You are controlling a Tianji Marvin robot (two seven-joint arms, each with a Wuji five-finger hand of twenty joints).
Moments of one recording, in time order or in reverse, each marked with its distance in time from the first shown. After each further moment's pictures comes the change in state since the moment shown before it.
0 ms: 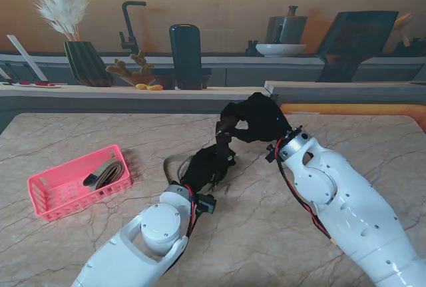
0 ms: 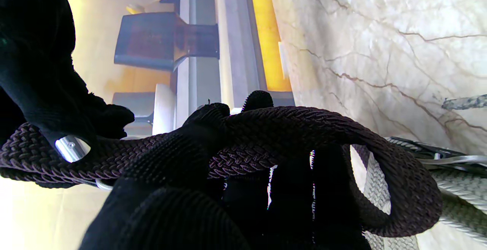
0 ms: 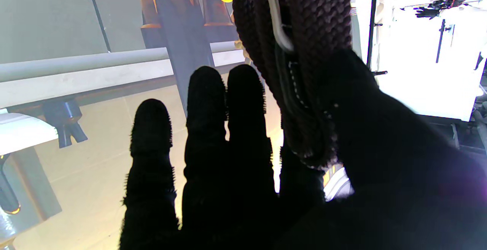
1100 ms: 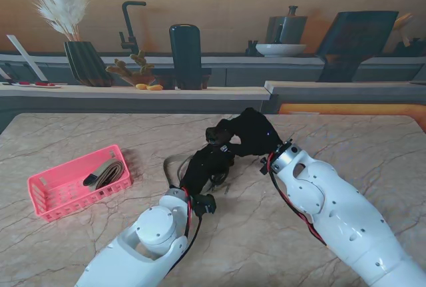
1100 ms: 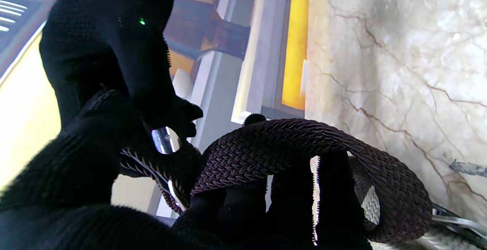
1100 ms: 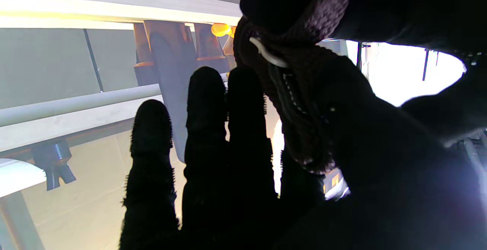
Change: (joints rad) left arm 0.032 -0.010 -0.028 0.002 -0.230 -0.092 -0.060; right arm 0.014 0.001 -0.092 0.099 -0.066 -0.009 -0.092; left_hand -0.553 -0.136 0.051 0.029 -0.271 0.145 -0.238 0.030 -0.233 -0.018 -0.051 -0.012 -0.034 0.002 -0.109 -0.001 -0.042 0.054 -0.082 -0.037; right_hand 0.009 0.041 -0.009 0.003 -0.065 -0.007 0.024 -0.012 -0.011 -0.001 0.034 -0.027 -0.001 -0.001 0.025 0.000 -0.012 0.000 0.035 -0.037
